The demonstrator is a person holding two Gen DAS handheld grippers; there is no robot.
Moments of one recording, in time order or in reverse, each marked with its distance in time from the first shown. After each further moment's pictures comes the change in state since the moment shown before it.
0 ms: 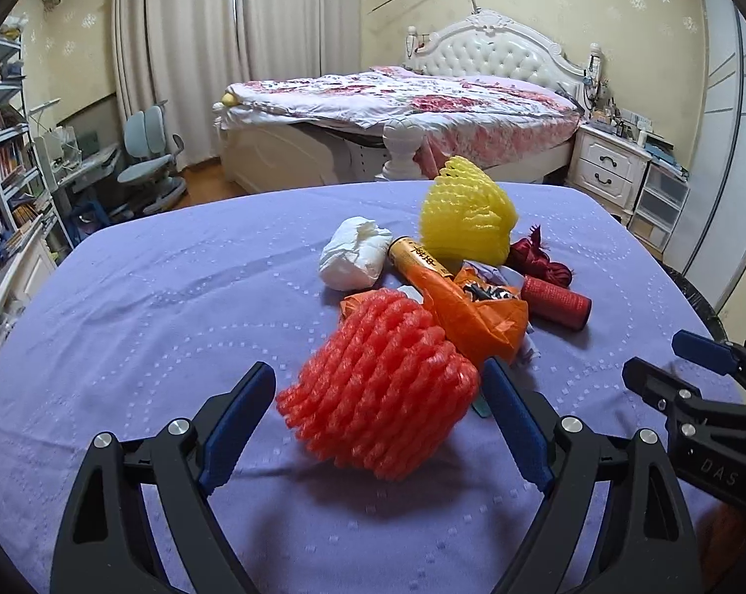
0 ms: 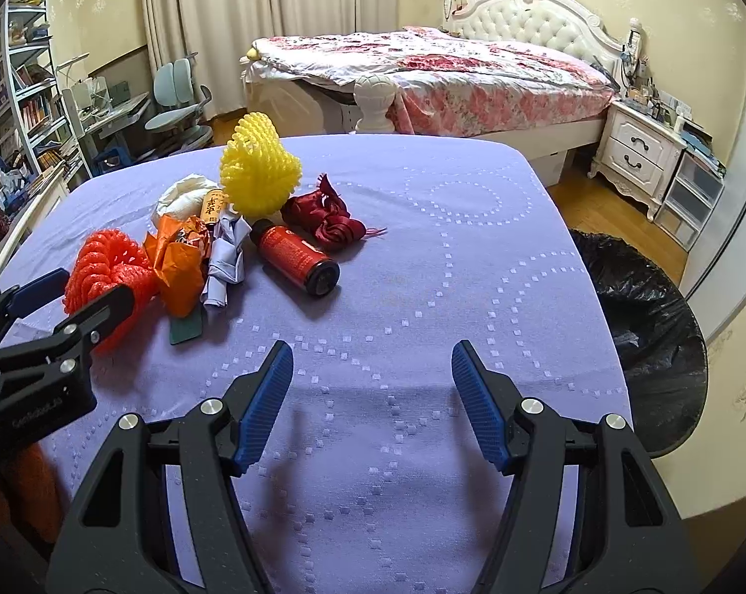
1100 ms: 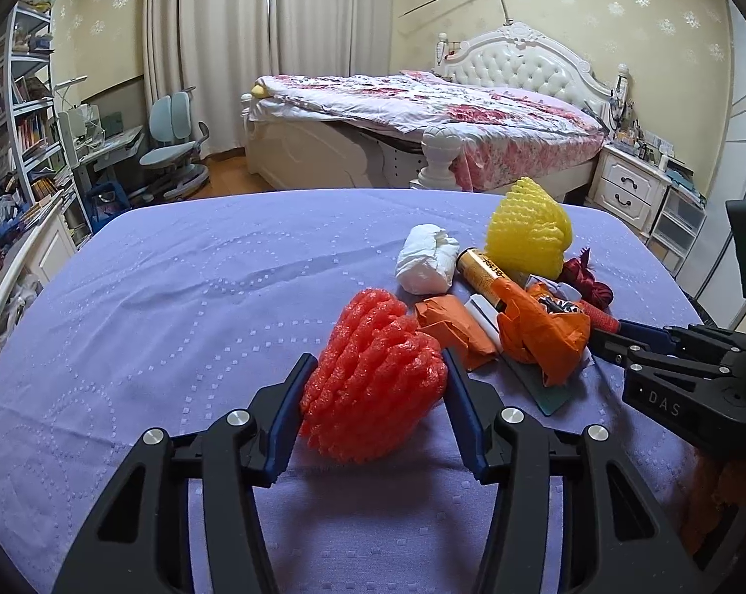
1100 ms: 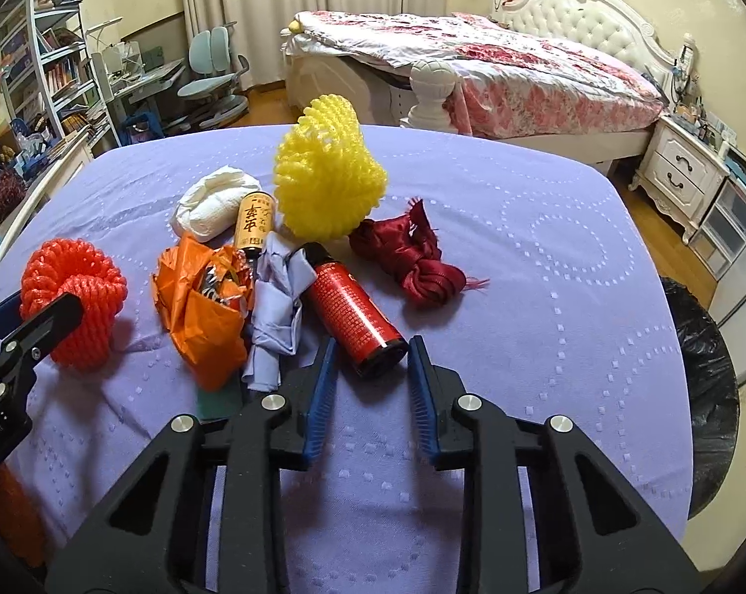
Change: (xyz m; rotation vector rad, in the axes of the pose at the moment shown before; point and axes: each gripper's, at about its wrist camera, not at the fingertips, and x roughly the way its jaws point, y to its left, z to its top) left arm -0.013 0.048 0.000 -0.076 -0.011 0.034; right arm 0.045 0.039 0.036 -0.099 0.064 0.077
